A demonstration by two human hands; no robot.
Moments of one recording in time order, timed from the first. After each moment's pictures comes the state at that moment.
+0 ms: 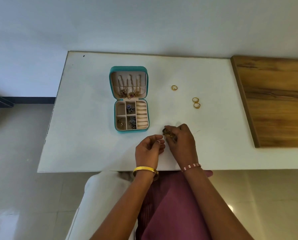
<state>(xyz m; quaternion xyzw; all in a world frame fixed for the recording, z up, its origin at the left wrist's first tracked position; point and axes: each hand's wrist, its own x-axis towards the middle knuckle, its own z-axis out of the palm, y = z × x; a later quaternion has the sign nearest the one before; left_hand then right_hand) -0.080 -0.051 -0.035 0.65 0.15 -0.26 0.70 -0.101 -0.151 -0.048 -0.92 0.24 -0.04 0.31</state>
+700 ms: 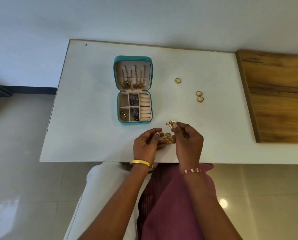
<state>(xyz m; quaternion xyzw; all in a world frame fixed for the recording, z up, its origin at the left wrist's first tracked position) -0.078 -0.037 -0.044 0.64 0.11 -0.28 0.70 -0.110 -0.118 -0.021 -0.69 0.41 -0.21 0.56</state>
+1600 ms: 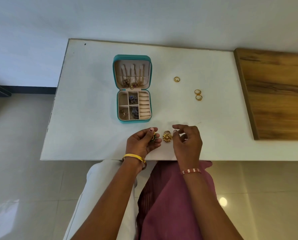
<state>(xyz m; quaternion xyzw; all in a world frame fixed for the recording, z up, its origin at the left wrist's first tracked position) -0.068 -0.022 -0.040 0.53 0.18 -0.35 0.75 -0.121 -0.123 -0.034 -0.80 0.38 -0.19 0.43</state>
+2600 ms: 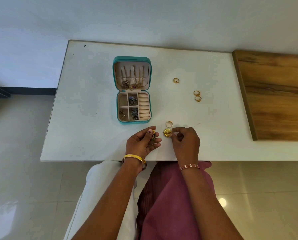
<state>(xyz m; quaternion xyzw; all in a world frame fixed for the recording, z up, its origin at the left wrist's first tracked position) -0.068 -0.021 -0.045 0.54 0.17 -0.34 0.75 -0.118 -0.135 -0.045 -0.86 0.38 -0.07 0.33</state>
